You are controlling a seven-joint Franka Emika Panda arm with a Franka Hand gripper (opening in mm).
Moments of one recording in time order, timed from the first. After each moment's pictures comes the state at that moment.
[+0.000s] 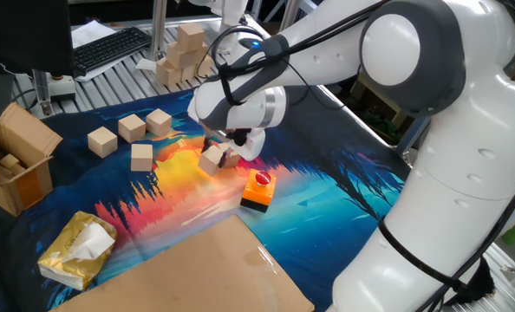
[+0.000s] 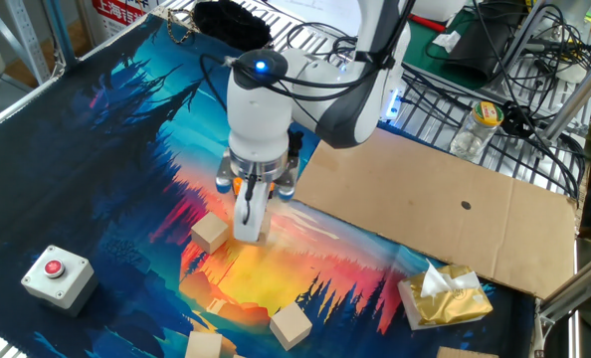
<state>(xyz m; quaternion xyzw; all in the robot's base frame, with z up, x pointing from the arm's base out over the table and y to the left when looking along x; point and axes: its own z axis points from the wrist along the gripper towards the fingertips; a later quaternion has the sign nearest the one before) 0.506 -0.005 0.127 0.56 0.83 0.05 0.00</state>
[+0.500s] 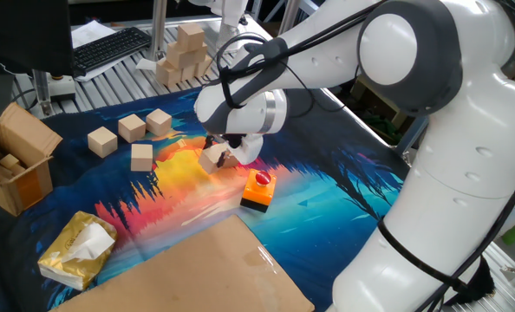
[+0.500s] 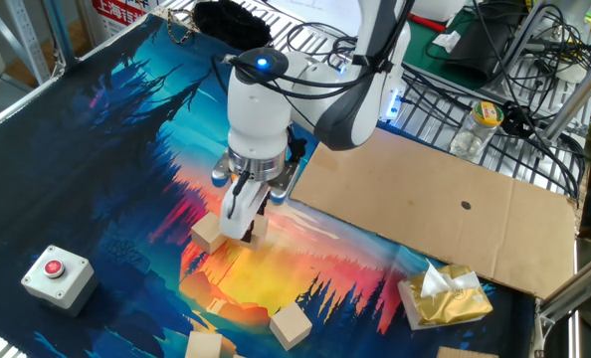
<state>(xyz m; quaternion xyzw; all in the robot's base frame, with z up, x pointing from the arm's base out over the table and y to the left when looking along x) 0.510 -0.009 0.123 0.63 0.78 0.07 0.02</state>
